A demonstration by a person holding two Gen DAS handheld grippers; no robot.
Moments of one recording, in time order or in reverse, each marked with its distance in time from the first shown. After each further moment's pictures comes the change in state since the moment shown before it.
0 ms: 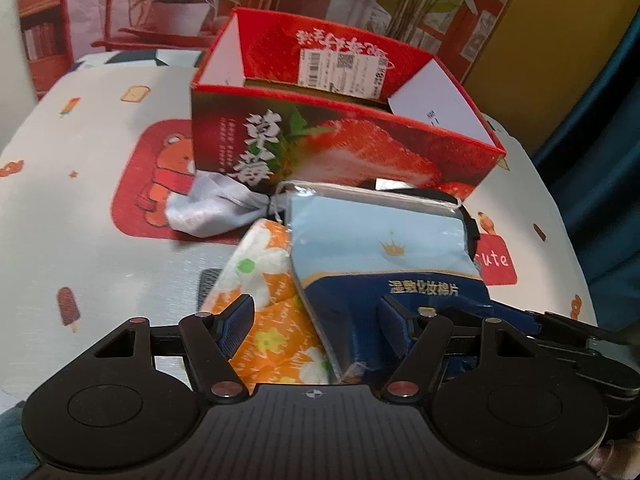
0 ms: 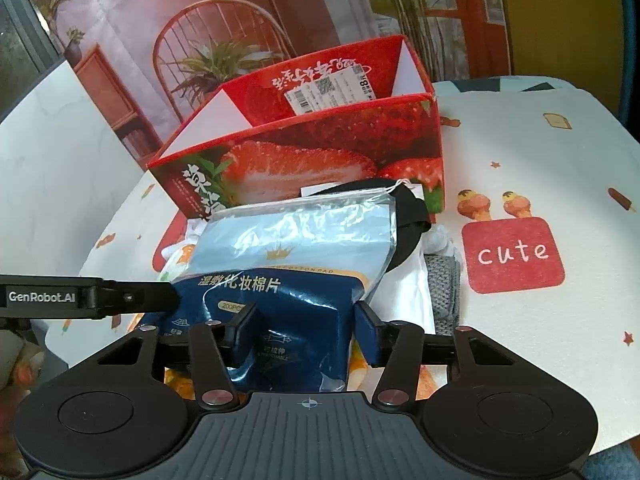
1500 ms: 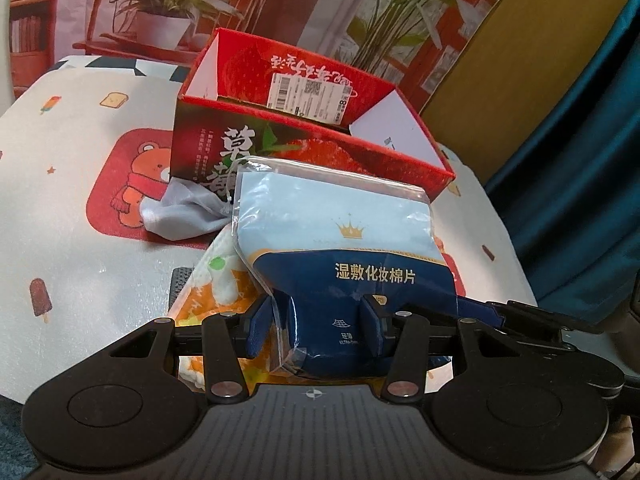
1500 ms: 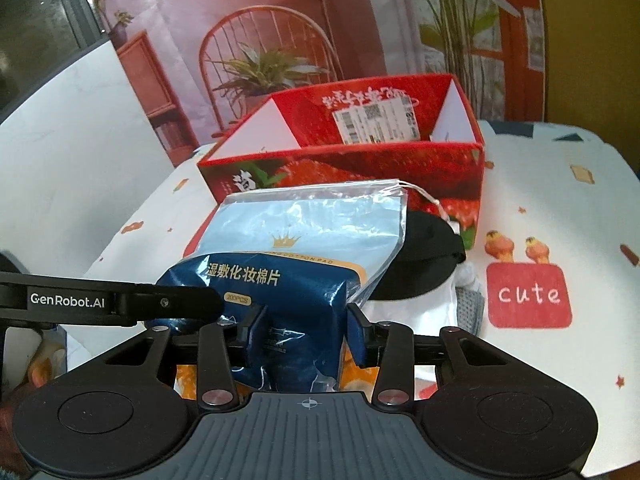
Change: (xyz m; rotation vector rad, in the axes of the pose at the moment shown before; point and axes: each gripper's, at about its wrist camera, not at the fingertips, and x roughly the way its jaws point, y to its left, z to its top) left arm -0.026 0.010 -0.019 -0.033 -0.106 -0.150; right arm -0.021 0.032 0.003 -0.146 -0.043 0.030
